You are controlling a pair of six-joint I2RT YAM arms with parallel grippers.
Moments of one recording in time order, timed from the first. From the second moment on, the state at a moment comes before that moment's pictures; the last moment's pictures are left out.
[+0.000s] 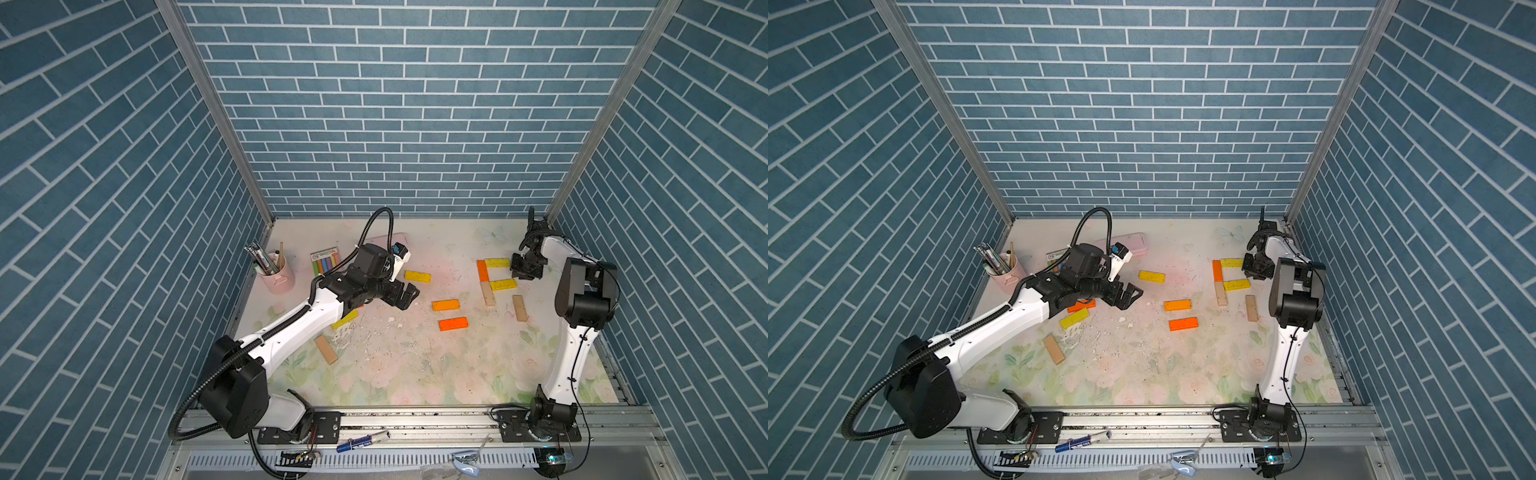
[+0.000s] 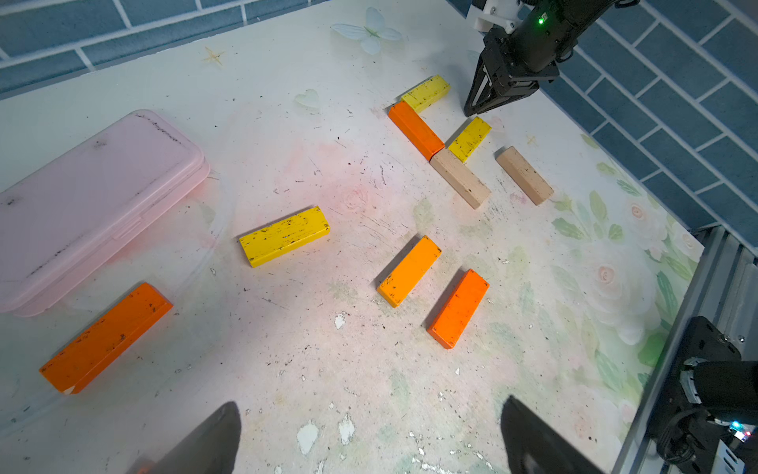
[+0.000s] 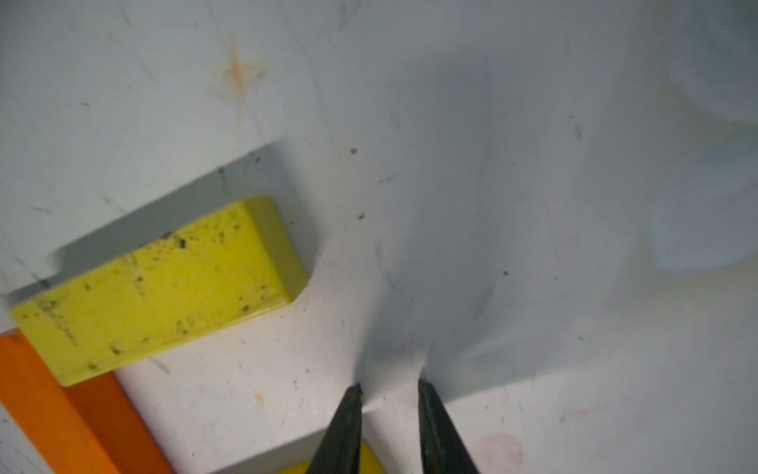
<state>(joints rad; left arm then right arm) -0.62 1.42 1.10 -0.41 0.24 -0.09 -0.08 2.17 1.66 -0.82 -0.07 0.18</state>
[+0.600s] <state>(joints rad) -0.62 1.42 1.10 -0.41 0.24 -0.09 -0.08 2.16 1.63 -0.80 -0.07 0.18</state>
